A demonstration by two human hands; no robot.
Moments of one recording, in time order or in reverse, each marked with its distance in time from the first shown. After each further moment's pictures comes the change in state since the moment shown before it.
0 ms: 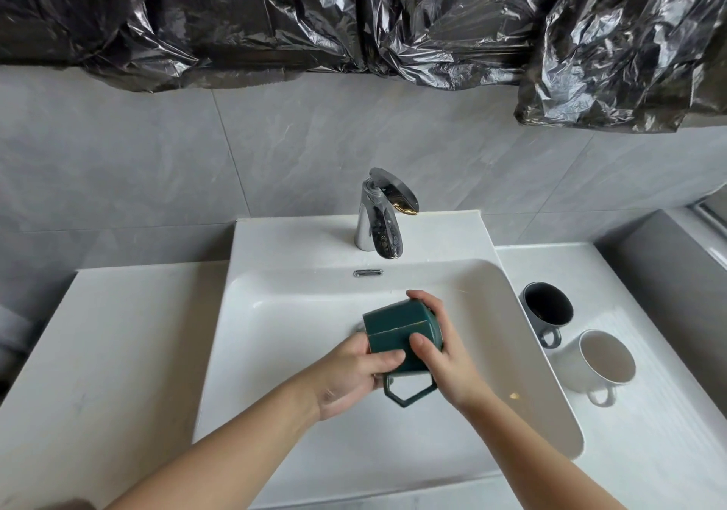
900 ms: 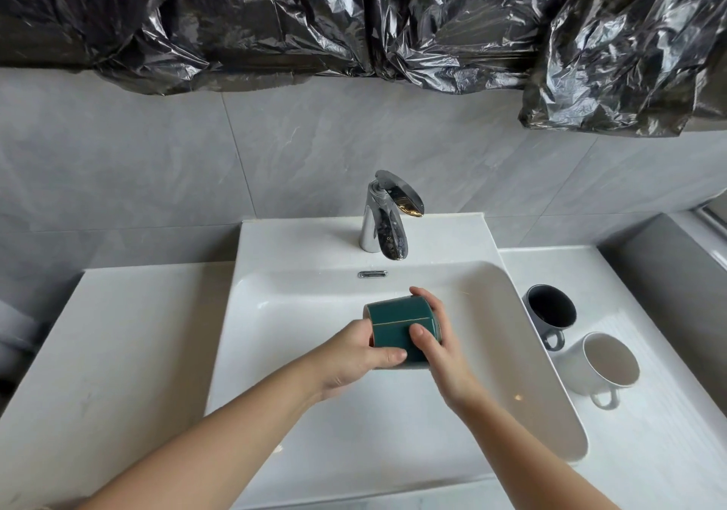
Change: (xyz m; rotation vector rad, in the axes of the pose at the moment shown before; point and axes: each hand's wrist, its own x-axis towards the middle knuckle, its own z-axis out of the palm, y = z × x) left_hand 0.004 0.011 -0.014 0.364 0.153 -0.035; right_hand 0.002 0.001 0.011 0.162 0.069 0.150
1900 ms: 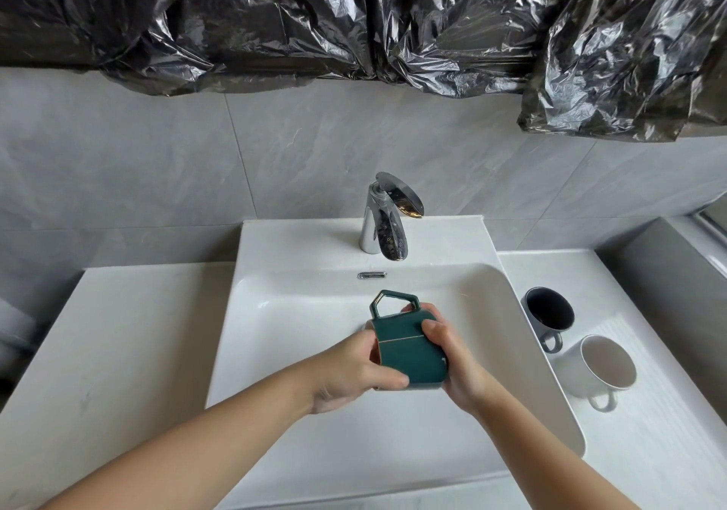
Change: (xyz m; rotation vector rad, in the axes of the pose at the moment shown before) left_hand -0.018 0.009 0.007 -0.060 -0.183 0.020; right_hand -0.003 -0.018 -0.008 0.137 -0.140 0.174
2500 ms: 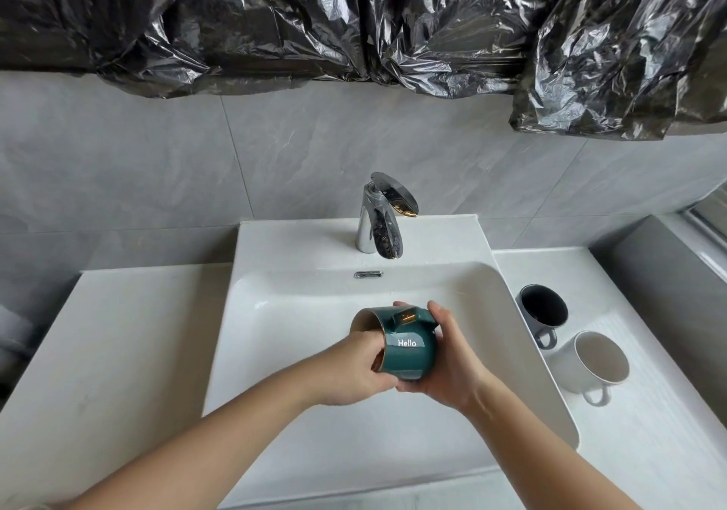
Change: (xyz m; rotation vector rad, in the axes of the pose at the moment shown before) left_hand 0.003 -0.001 -0.002 0.700 0.097 0.075; right_hand 0.001 -0.006 0.007 0.331 0.002 0.310
